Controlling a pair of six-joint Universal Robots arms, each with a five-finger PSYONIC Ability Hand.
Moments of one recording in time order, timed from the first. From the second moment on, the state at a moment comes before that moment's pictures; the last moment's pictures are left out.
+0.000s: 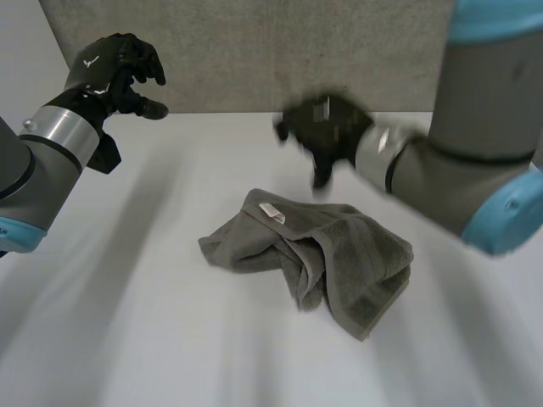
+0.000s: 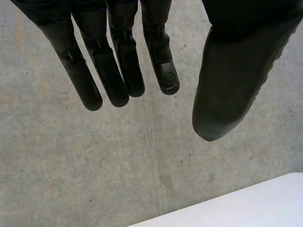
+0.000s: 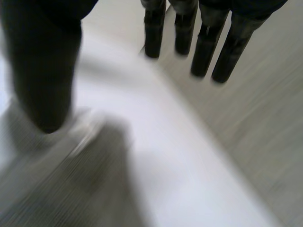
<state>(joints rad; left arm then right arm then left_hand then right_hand) 4.47 -1.89 -1.36 3.45 -1.33 2.89 2.15 -1.00 0.88 0.44 1.32 2.62 0.78 0.80 0.80 0.79 0.60 0.35 0.33 0.35 0.37 0.15</state>
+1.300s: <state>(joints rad) 4.32 -1.75 -1.29 2.94 -1.53 3.04 2.00 -1.44 1.40 0.04 1.67 3.01 0.27 0.26 0.27 0.27 0.07 0.22 0.25 0.24 0.26 0.06</state>
